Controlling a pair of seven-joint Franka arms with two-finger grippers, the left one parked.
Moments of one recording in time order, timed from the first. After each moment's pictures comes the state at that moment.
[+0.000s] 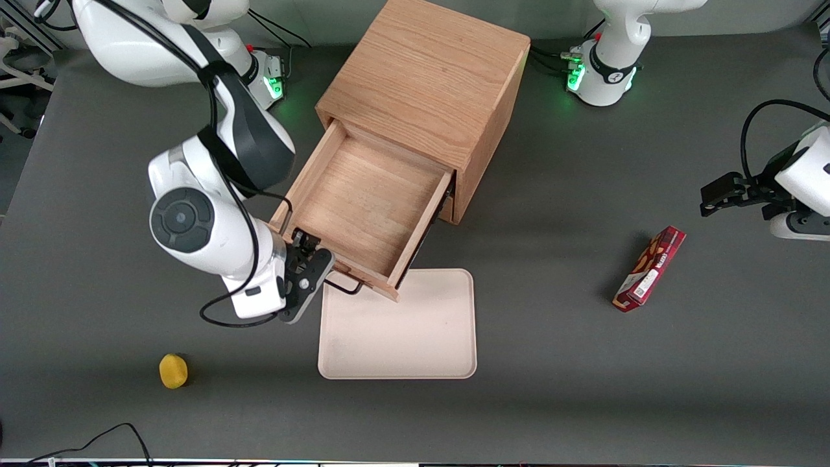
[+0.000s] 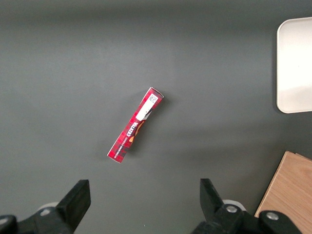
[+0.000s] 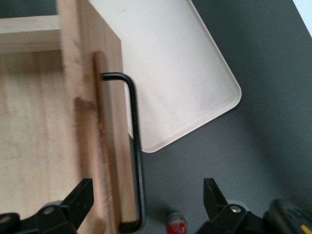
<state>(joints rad) 0.23 0.62 0.28 -1.08 -0.10 1.64 -0.53</state>
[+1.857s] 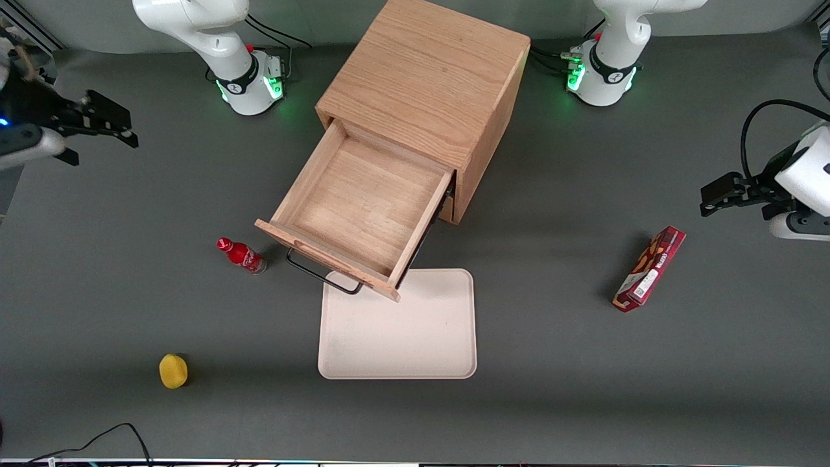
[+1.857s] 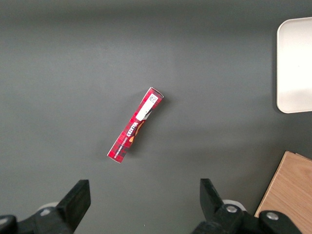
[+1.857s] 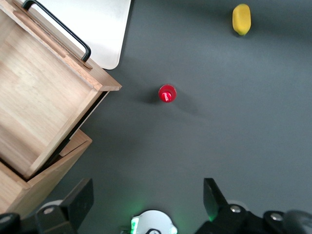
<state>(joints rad) 0.12 0.00 -0.05 -1.37 0.07 1.29 -0.13</state>
